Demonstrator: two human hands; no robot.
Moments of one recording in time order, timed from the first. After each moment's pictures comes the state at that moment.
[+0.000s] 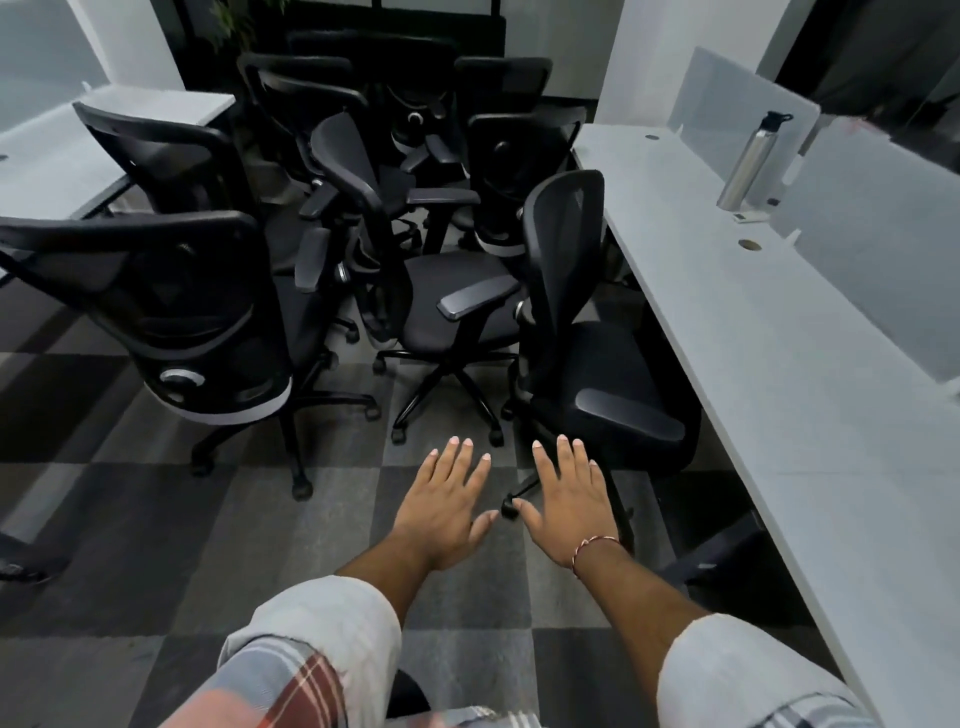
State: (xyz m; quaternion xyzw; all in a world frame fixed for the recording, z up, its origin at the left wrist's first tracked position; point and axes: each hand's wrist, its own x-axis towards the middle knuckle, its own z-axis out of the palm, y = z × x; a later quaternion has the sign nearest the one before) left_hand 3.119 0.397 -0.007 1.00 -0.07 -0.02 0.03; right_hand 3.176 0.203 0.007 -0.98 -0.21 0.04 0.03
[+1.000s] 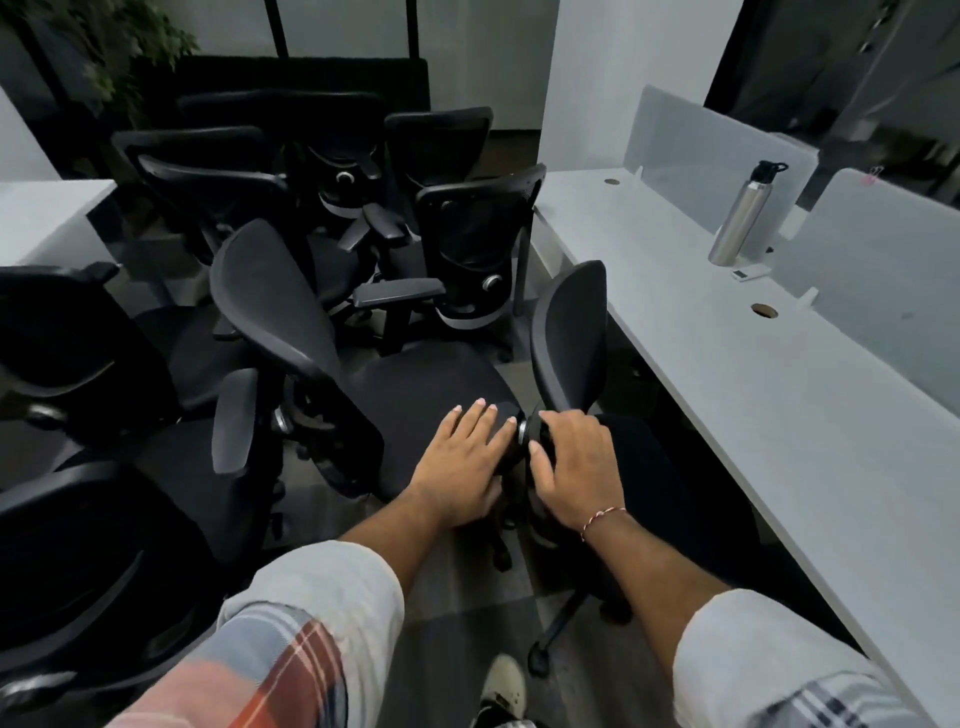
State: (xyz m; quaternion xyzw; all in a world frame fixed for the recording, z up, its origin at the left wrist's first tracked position) left_hand 3.541 0.551 0.059 0.98 -0.21 0.05 -0.02; right_hand 3.554 0.362 0.057 -0.94 -0.18 -0.22 0.19
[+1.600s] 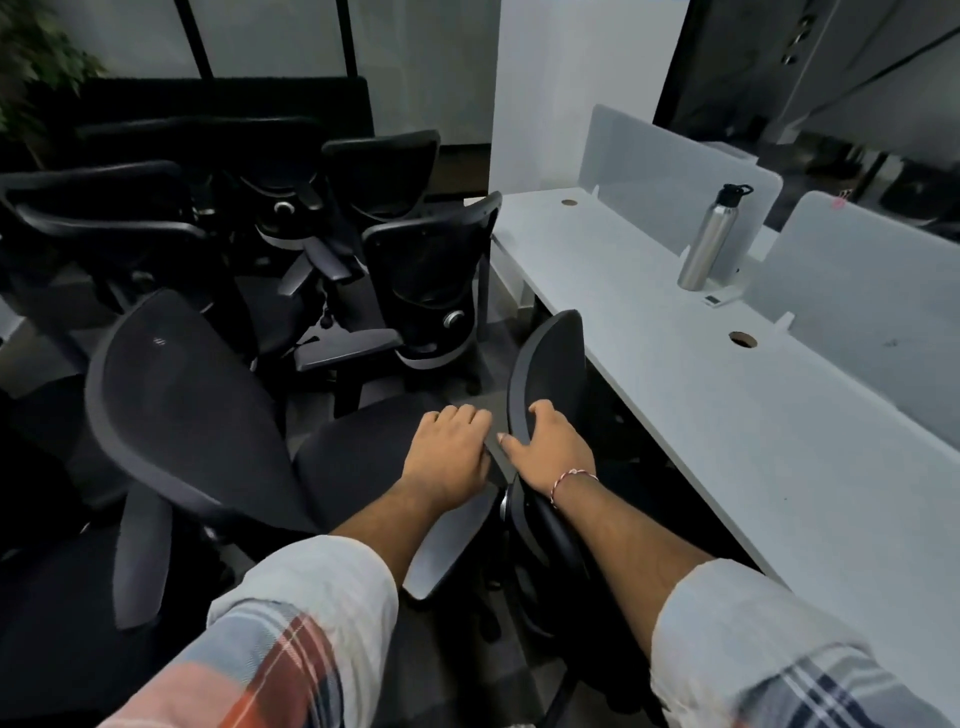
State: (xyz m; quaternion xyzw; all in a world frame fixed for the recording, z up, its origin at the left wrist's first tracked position) left_hand 3.727 0.550 0.081 0.98 -0.18 0.09 0.06; right_hand 3.733 0.391 0.095 -0.97 0.03 0.02 0.25
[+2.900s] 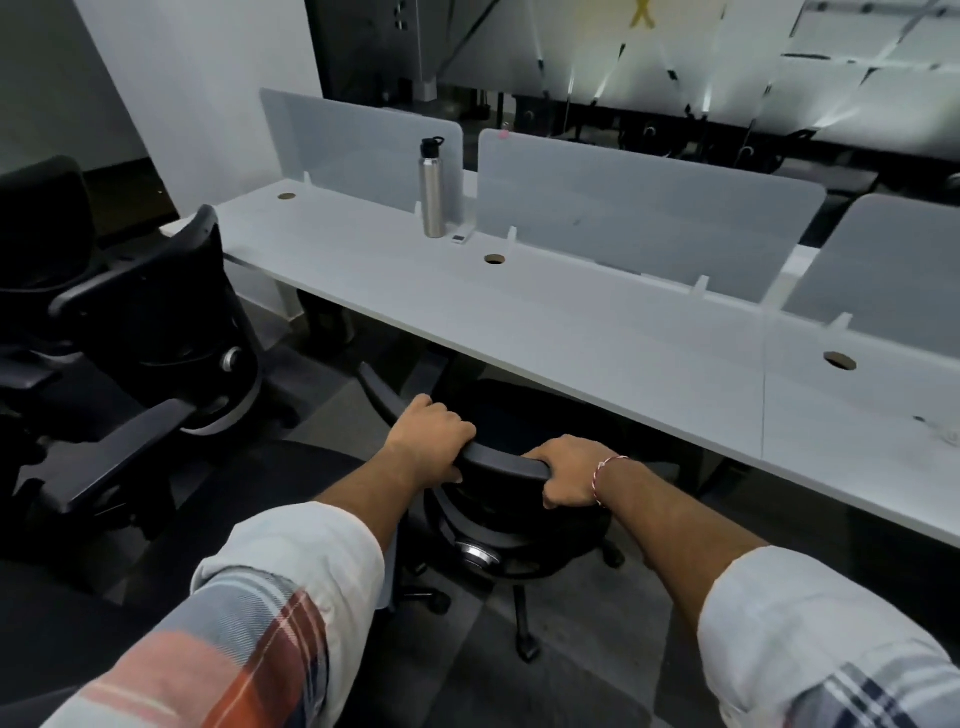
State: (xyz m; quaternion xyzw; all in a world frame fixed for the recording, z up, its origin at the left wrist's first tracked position) left_hand 3.718 0.495 0.104 0.80 -0.58 0.03 -0.14; right_hand 3.559 0.343 0.114 -0.94 0.18 0.20 0.19
